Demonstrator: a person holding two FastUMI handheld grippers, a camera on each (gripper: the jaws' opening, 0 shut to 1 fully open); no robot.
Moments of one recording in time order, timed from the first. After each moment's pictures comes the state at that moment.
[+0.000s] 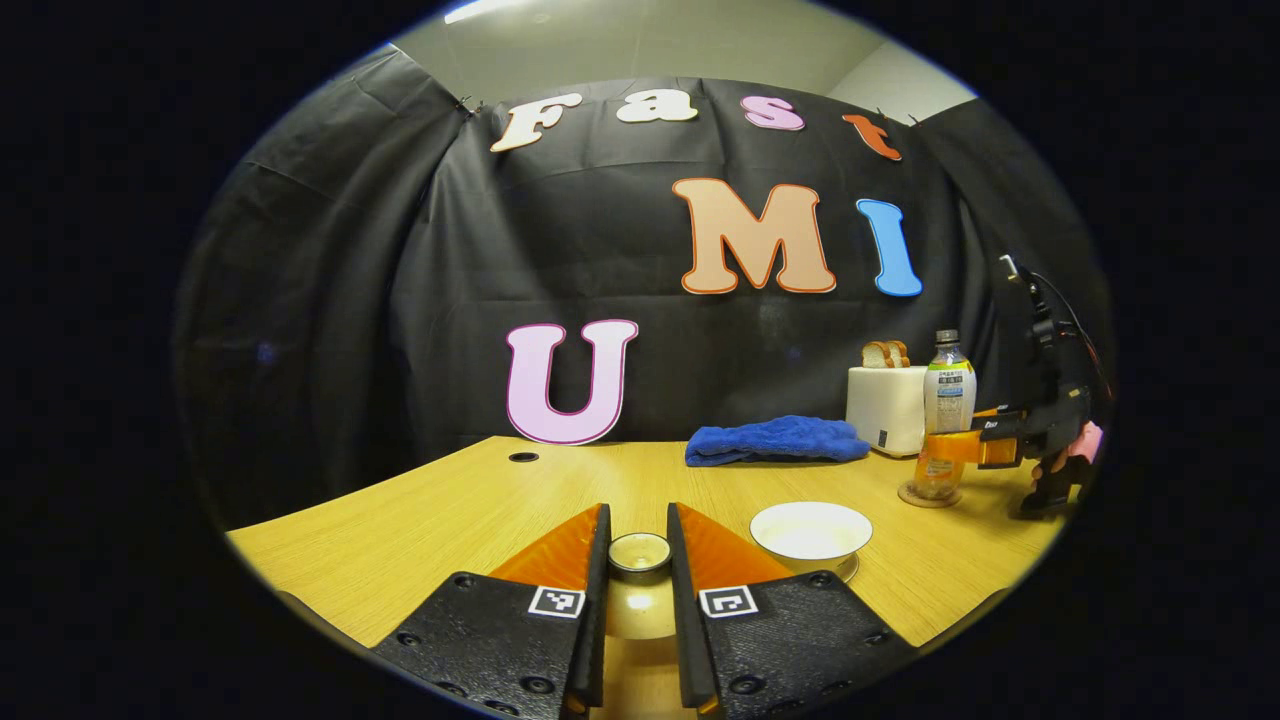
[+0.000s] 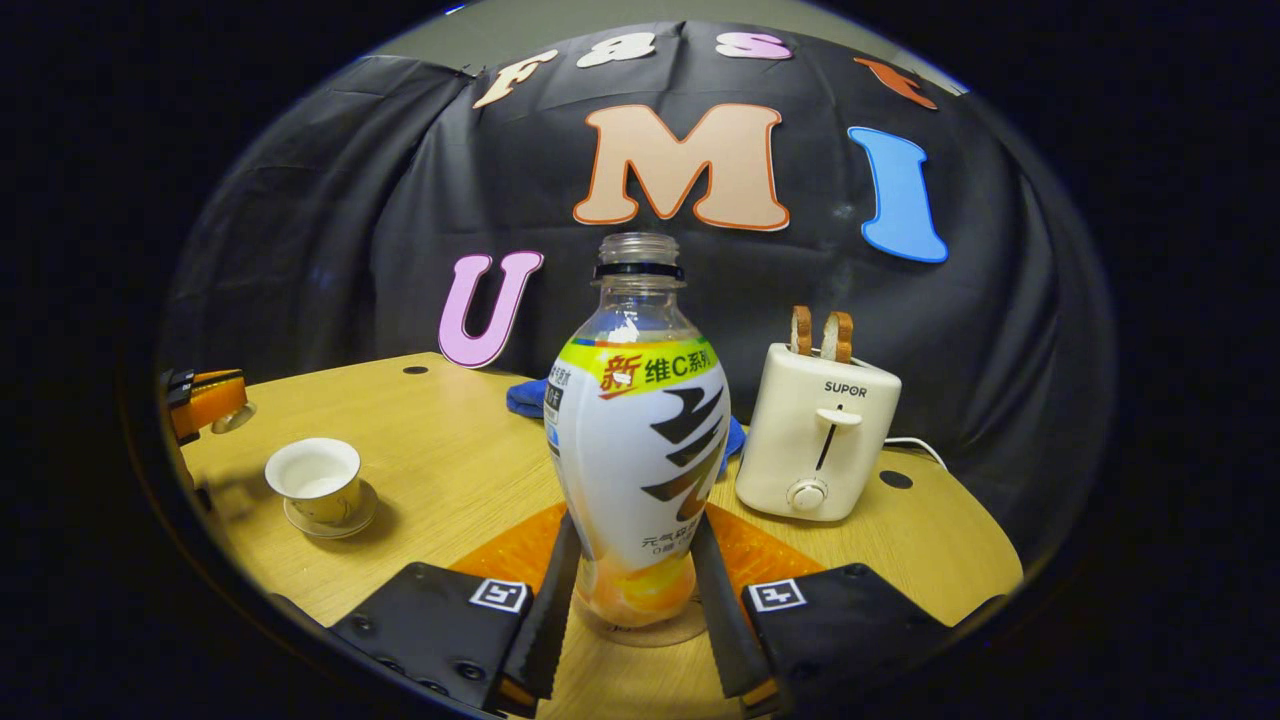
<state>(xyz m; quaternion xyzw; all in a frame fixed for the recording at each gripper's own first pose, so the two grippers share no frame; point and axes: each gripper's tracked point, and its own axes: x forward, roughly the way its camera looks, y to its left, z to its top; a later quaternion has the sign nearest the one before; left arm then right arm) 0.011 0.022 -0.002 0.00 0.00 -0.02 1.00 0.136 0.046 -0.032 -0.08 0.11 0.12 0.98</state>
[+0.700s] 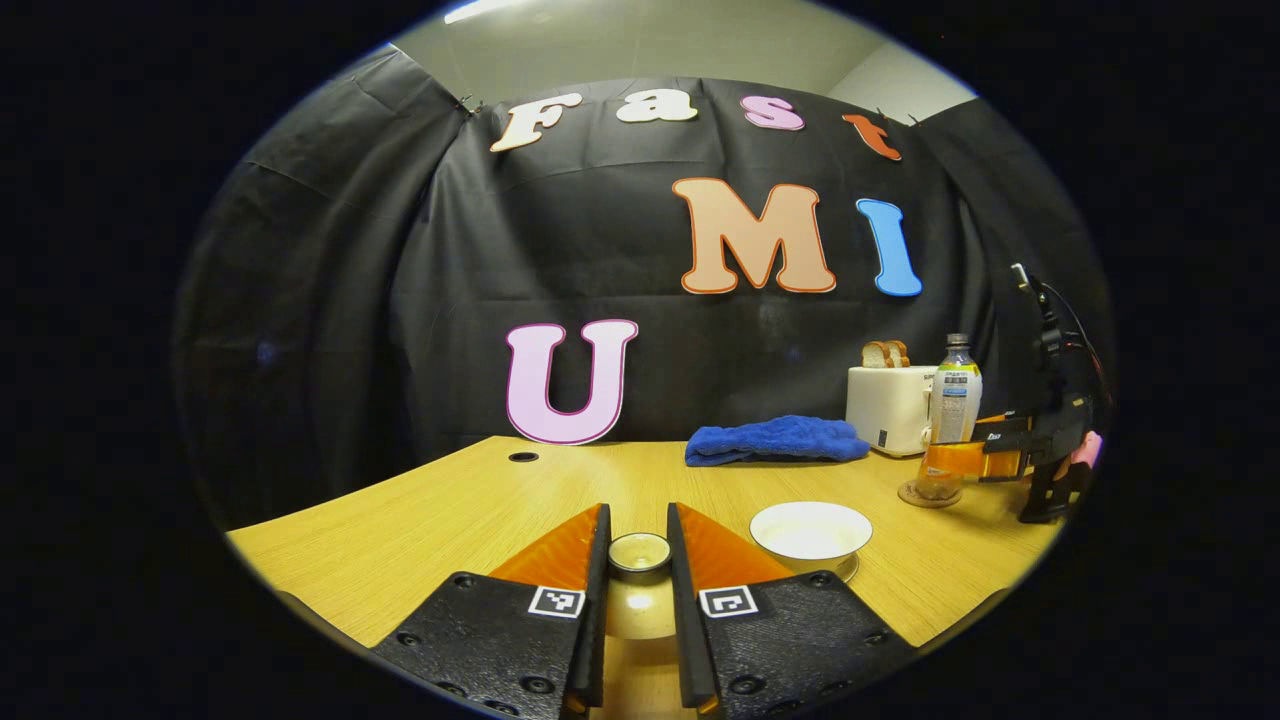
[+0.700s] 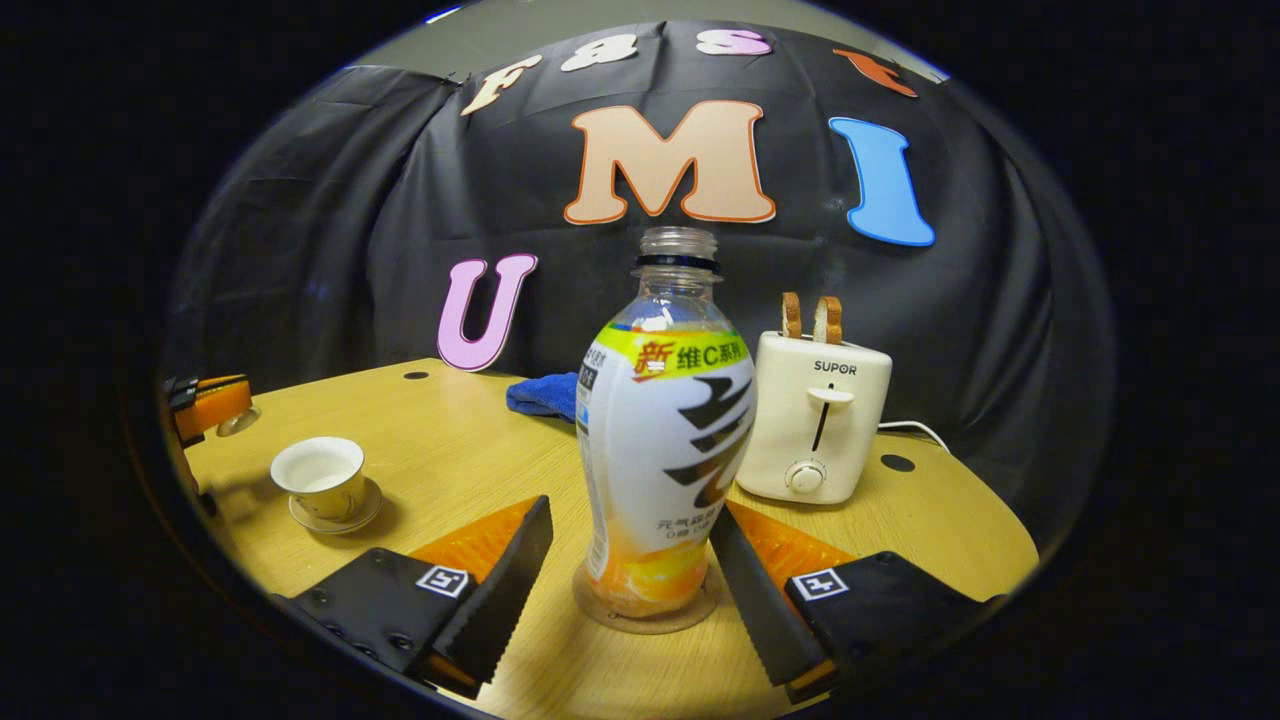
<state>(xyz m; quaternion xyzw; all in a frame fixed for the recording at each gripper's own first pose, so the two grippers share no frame) 0.012 0.022 -0.002 0.00 0.00 -0.02 1.00 0.125 0.038 -0.038 -0.07 0.11 0.11 0.99</state>
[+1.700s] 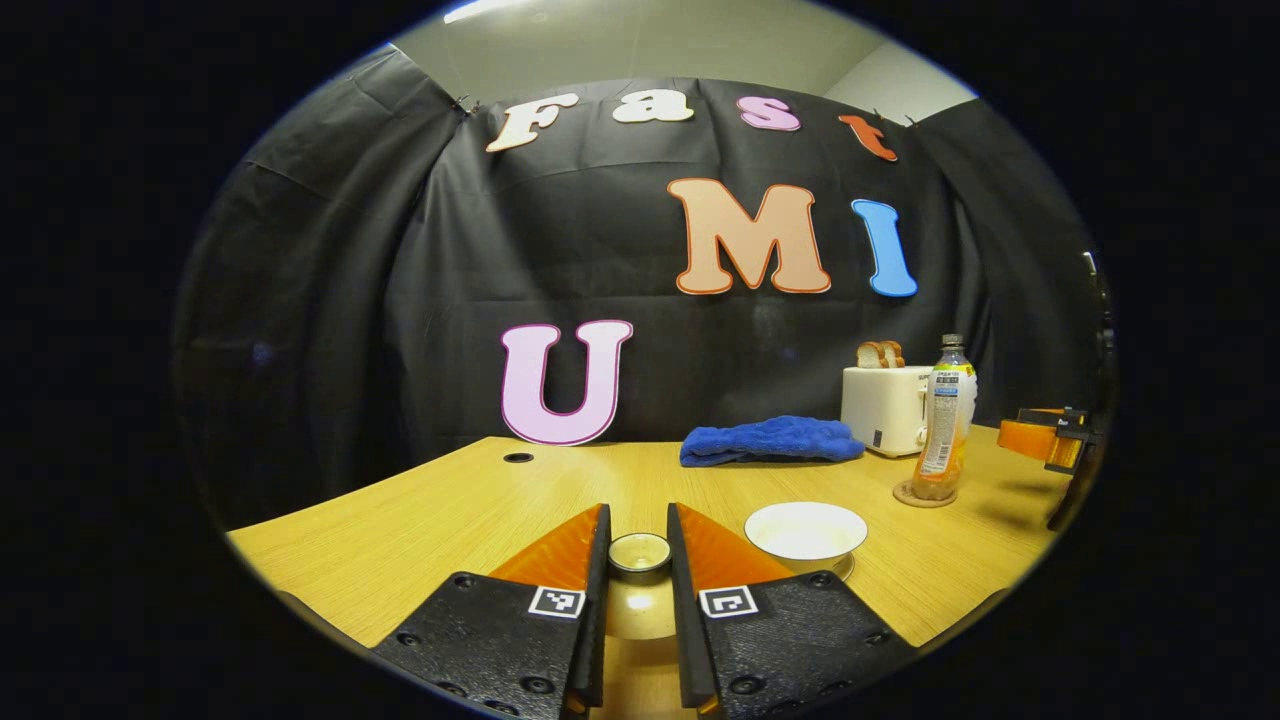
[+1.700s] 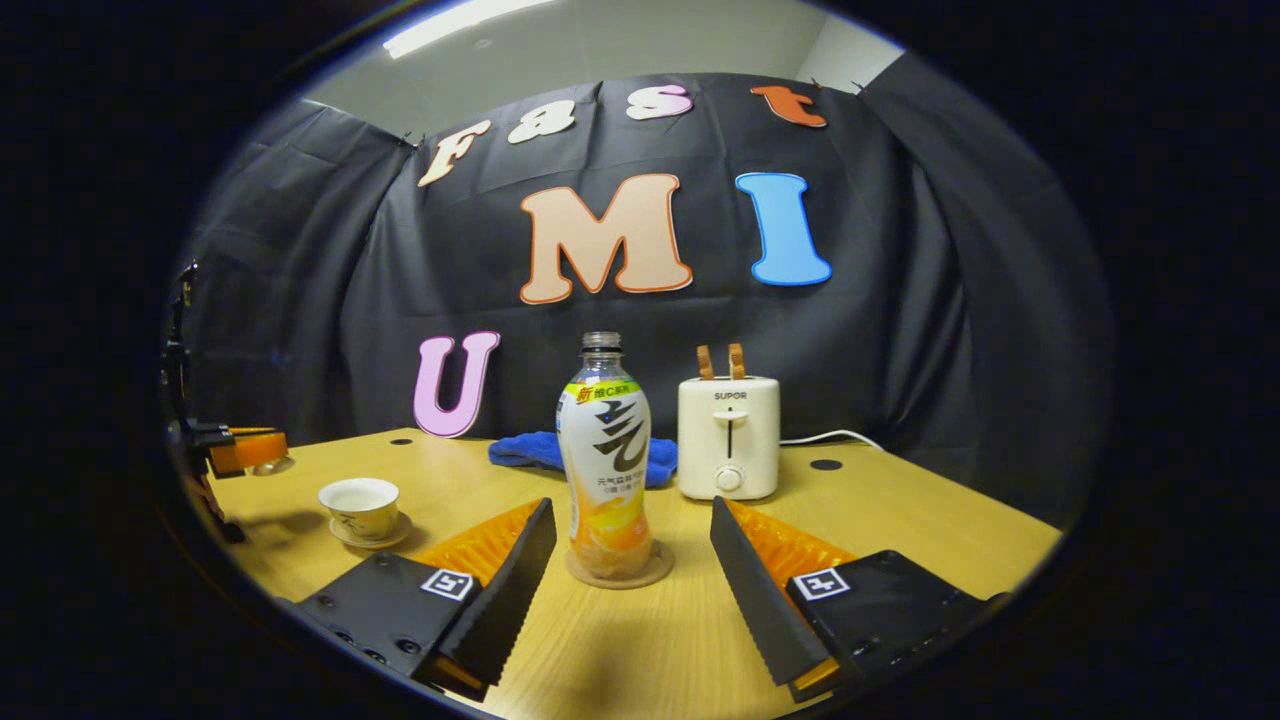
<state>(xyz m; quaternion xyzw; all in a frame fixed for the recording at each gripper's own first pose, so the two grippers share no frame) 0.012 0.018 -0.002 0.00 0.00 -0.03 1.00 0.039 -0.018 0.001 0.00 0.00 0.03 1.00</state>
